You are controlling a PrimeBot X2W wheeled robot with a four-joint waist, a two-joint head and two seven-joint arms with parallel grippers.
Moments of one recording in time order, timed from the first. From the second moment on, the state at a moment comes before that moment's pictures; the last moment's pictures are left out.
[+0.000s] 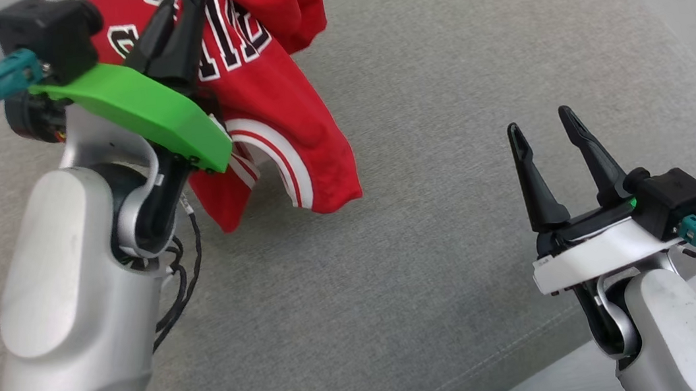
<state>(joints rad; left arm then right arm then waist) -0.77 0.18 -0.33 0.15 -0.62 -0.10 0.21 -0.25 -0.05 0.11 0.12 0.19 0.13 -0.26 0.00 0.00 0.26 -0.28</state>
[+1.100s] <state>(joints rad) -0.36 0.14 -0.33 0.34 -0.31 -0.07 -0.26 -0.12 -0.05 0.12 0.15 0.10 0.13 -0.26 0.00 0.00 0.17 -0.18</state>
